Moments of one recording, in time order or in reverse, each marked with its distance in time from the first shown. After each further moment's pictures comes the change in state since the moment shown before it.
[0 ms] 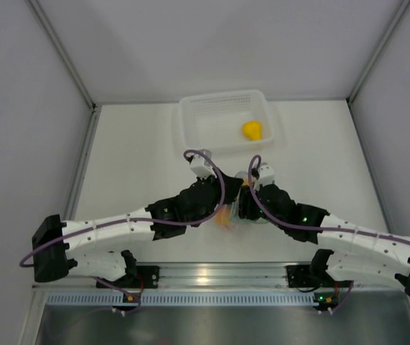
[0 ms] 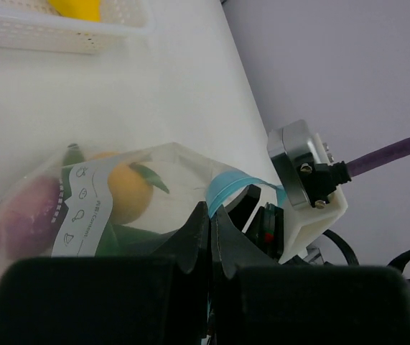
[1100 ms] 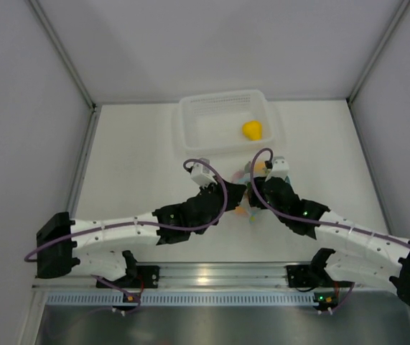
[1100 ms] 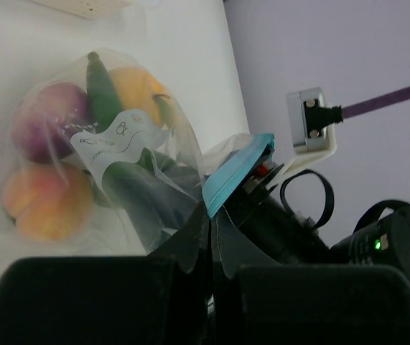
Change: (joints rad) left arm -0.031 0.037 -0.034 0.055 -0.055 -0.183; right arm -0.129 0.037 -0.058 0.042 0.198 -0.004
